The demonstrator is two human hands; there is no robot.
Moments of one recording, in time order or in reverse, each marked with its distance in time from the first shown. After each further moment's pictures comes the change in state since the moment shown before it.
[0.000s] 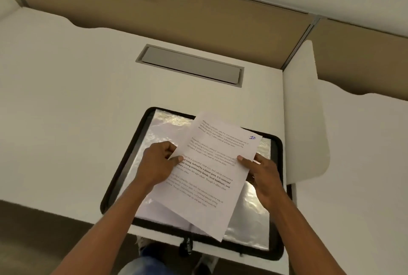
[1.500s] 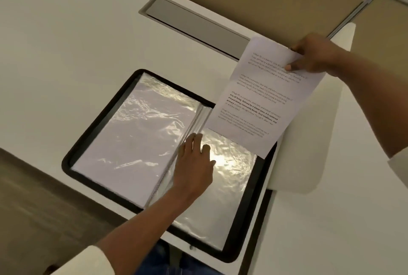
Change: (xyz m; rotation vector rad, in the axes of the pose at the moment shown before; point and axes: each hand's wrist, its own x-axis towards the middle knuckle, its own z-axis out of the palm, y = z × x) left_hand -0.006 0.011 0.214 0.737 0.301 0.297; right_hand 0.215 -0.270 -0.036 -1.731 -0.302 -0.614
